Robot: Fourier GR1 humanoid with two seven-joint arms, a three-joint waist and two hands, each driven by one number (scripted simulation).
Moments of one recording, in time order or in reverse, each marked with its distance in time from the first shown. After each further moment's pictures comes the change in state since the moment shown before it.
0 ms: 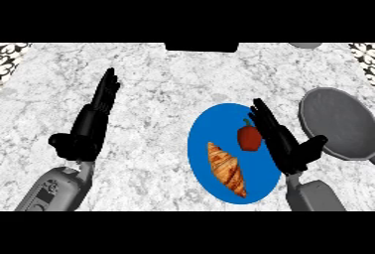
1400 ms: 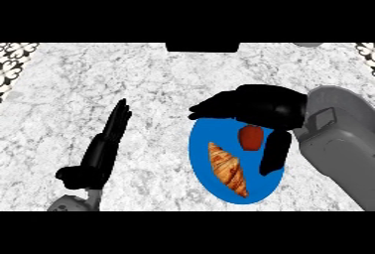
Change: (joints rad) left arm 0.189 -0.082 -0.018 0.020 0.036 -0.125 -0.145; right arm -0.611 -0.324 0.290 -0.200 0.496 0.669 0.071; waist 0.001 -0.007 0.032
